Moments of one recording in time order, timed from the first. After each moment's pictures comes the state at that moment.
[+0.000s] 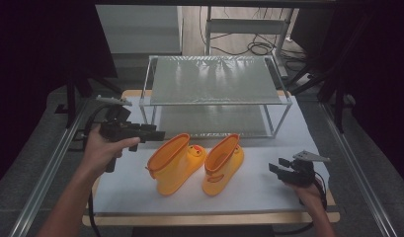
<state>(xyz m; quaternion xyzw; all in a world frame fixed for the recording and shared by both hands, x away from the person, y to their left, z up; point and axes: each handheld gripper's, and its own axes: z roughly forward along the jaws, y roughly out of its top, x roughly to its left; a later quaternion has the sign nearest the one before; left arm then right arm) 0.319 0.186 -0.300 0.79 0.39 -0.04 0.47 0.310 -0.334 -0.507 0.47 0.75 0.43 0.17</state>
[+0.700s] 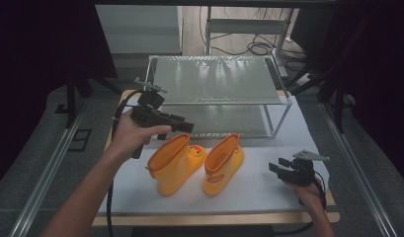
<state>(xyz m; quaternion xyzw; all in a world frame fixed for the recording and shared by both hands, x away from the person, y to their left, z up) 0.343 0.123 -0.282 0.82 0.36 -0.07 0.44 0.313 -0.335 -0.507 0.48 0.75 0.43 0.16</state>
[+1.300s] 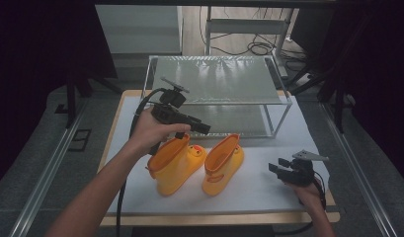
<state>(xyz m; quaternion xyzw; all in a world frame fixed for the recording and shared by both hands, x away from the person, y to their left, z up) 0.357 0.079 -0.287 0.84 0.35 -0.10 0.40 0.313 -0.334 -0.508 0.48 0.75 0.42 0.16</state>
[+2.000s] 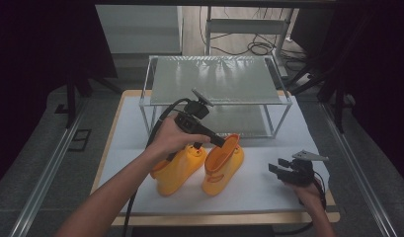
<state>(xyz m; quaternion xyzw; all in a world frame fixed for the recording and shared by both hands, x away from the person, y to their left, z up) 0.357 0.032 -0.315 0.87 0.34 -0.11 0.34 0.313 -0.334 -0.508 0.48 0.75 0.42 0.16</state>
